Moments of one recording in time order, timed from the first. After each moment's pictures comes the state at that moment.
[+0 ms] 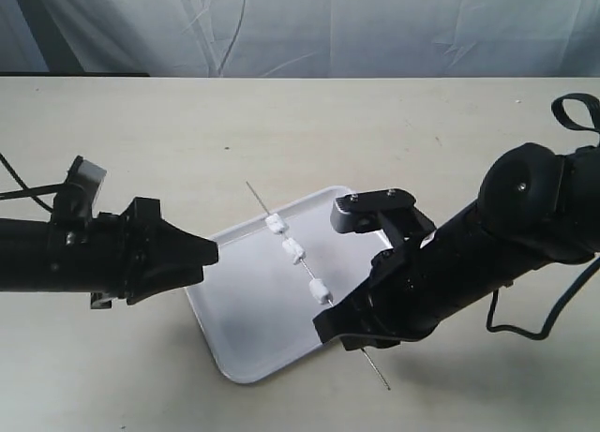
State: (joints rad) left arm -0.10 1.64 -0.45 -1.73 0.97 1.22; right arm 0.64 1.61 -0.69 0.81 0.53 -0.52
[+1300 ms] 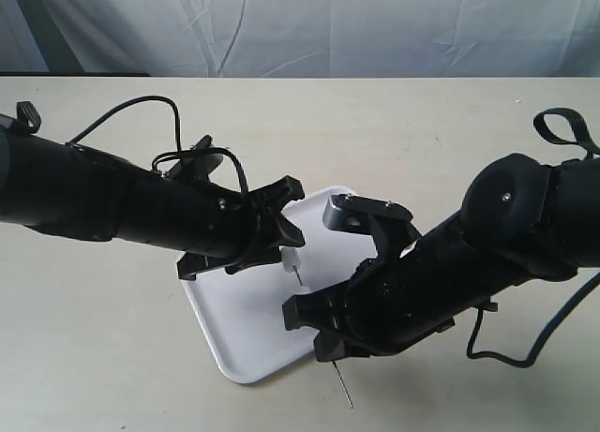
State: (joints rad) left arm -0.57 1.79 -0.79 -1.74 0.39 0.77; right arm 0.72 1.61 -0.69 0.93 0.51 -0.32
